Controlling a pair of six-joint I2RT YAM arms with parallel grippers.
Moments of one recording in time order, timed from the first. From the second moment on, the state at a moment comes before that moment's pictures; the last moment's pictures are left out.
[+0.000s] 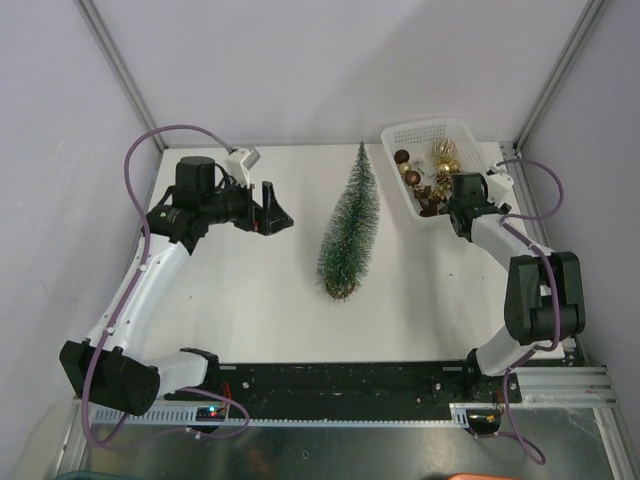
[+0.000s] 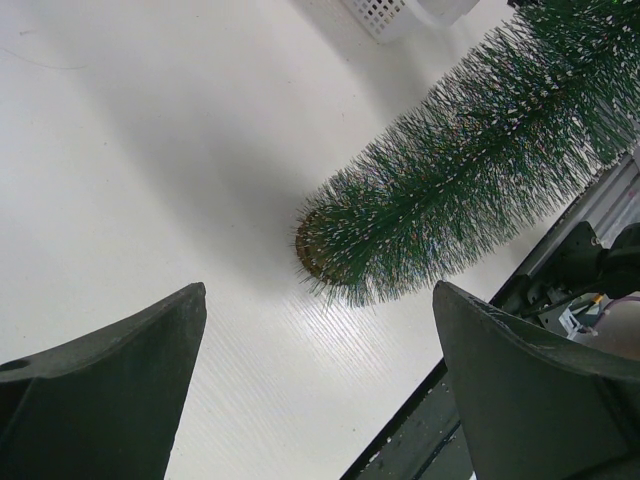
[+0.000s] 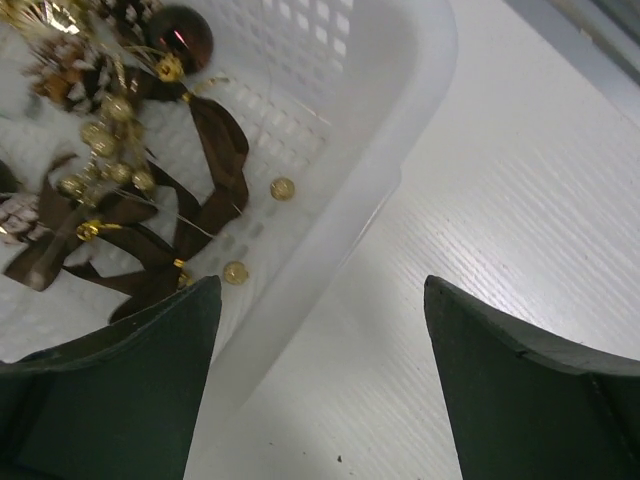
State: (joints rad) left arm -0.24 1.21 1.24 -0.64 0.58 -0.12; right arm 0.10 1.59 1.03 -0.18 0.58 0.63
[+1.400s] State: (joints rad) left arm -0.24 1.27 1.23 -0.63 0.57 -0.10; right arm 0.17 1.31 1.09 -0.31 0.52 0.68
